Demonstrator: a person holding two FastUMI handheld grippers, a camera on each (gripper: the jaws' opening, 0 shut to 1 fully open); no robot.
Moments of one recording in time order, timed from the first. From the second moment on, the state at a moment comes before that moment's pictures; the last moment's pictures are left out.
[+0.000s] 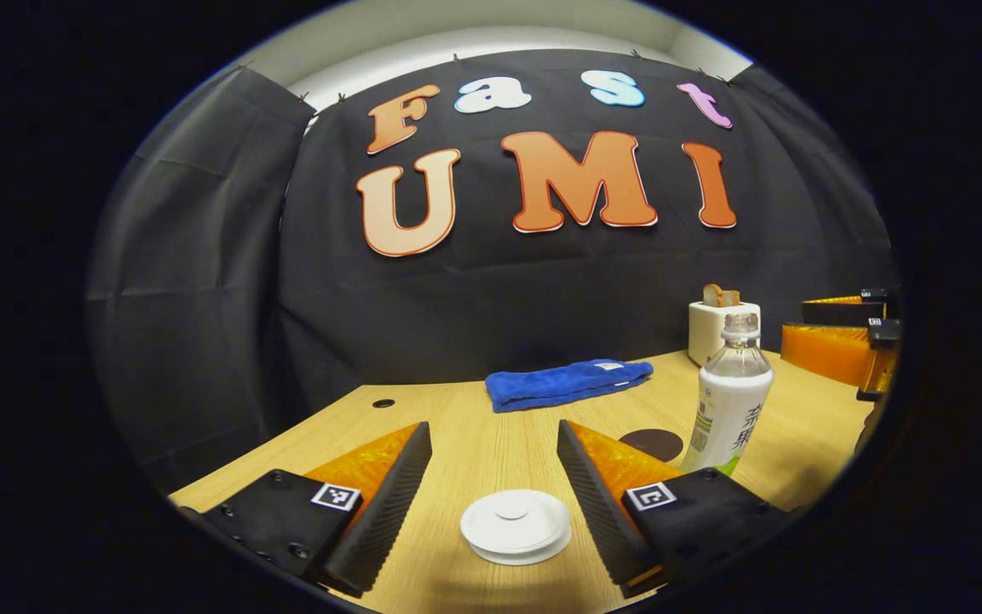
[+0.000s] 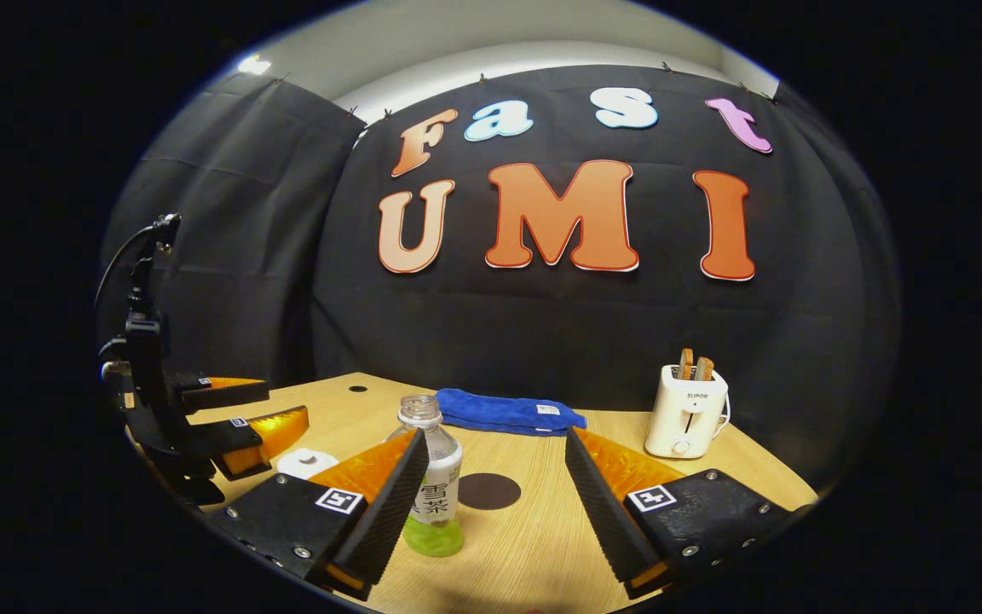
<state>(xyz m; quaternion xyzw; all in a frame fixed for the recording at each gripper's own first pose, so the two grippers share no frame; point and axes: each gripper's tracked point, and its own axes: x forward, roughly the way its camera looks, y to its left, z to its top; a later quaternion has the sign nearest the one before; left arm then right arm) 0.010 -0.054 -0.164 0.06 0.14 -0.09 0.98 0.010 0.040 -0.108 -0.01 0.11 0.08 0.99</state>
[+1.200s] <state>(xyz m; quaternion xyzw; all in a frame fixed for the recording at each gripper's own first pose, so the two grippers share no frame) 0.021 -0.056 -0.240 0.08 0.24 -0.09 0.96 0.005 0.061 -0.117 -0.05 0.09 0.13 0.99</state>
